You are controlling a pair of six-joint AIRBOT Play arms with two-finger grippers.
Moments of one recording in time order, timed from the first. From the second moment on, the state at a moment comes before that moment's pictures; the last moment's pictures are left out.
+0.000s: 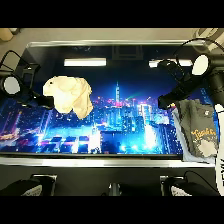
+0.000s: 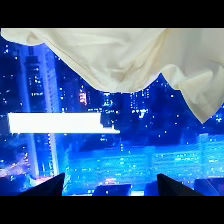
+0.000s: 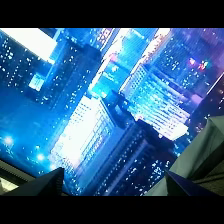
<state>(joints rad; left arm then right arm) -0.16 -1.20 1.30 1.67 -1.39 -1.66 0.11 -1.35 1.54 -1.48 1.60 1.11</state>
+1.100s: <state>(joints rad) -0.11 -1.76 1.64 1.62 -1.09 -1.80 0.11 -1.35 1.54 -1.47 1.34 1.11</state>
